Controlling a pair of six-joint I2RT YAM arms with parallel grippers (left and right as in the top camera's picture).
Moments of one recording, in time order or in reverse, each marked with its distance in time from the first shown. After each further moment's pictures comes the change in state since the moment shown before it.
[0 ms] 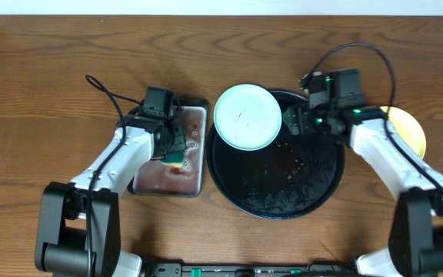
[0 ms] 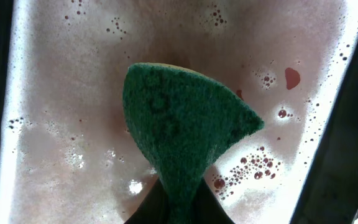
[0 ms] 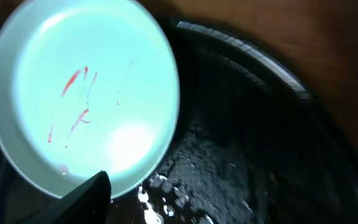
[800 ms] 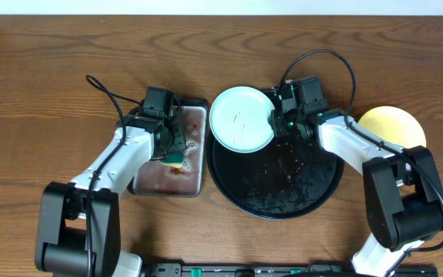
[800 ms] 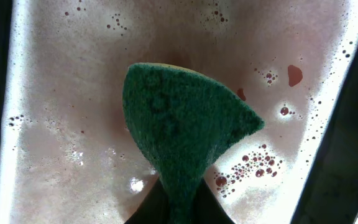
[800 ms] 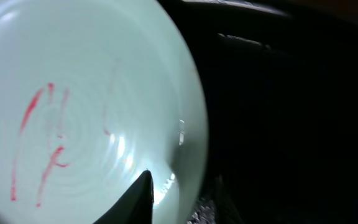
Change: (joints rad) left arm 0.000 0.000 0.000 -0.006 0.000 0.000; right arm 0.127 0.173 0.000 0.174 0.085 0.138
